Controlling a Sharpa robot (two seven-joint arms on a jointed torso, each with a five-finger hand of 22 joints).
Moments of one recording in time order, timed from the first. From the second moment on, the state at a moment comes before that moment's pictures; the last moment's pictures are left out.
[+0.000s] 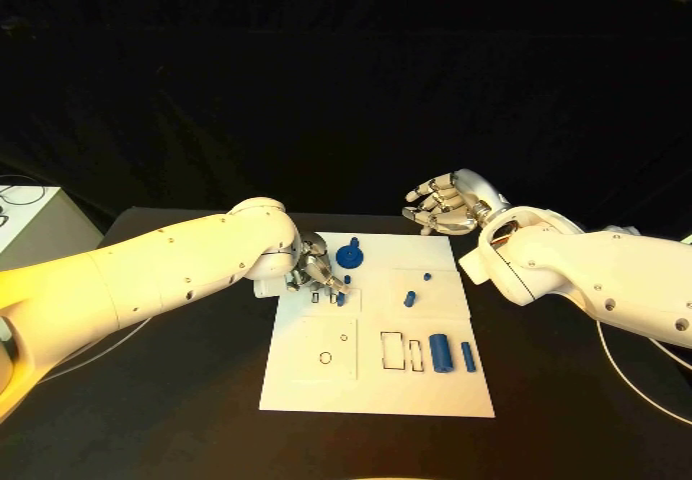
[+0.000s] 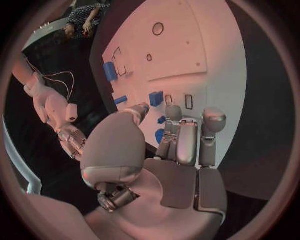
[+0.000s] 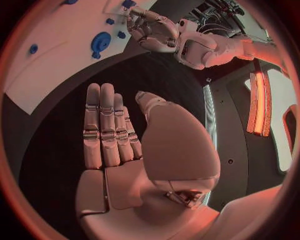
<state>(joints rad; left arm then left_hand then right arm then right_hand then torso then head) 1.32 -0.50 -0.08 1.19 -0.96 0.30 -0.54 1.13 -0.16 0.36 0.29 0.17 0.80 0.12 0.68 0.53 1.09 0.04 1.03 0.77 1.46 -0.02 1.38 1.29 0.14 1.14 0.09 1.30 0.98 1.35 -0.81 -0.14 1.53 -0.78 -0.62 -0.03 1.37 -0.21 0.37 0.28 0.27 0.88 0.18 0.19 0.39 1.15 0.10 0.23 0.35 1.28 0.03 0.35 0.59 0.18 1.20 0.14 0.16 0.51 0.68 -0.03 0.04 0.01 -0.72</state>
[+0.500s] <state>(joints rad) 1.32 -0.49 -0.08 1.19 -0.96 0.32 -0.53 1.12 -0.16 0.36 0.29 0.17 0.80 0.12 0.69 0.53 1.08 0.05 1.02 0.76 1.46 -0.02 1.38 1.29 0.14 1.13 0.09 1.30 0.98 1.34 -0.79 -0.15 1.52 -0.75 -0.62 -0.01 1.36 -0.22 0.38 0.27 0.27 0.87 0.18 0.19 0.38 1.16 0.11 0.21 0.29 1.28 0.04 0.30 0.57 0.18 1.20 0.14 0.13 0.46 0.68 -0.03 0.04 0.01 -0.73</state>
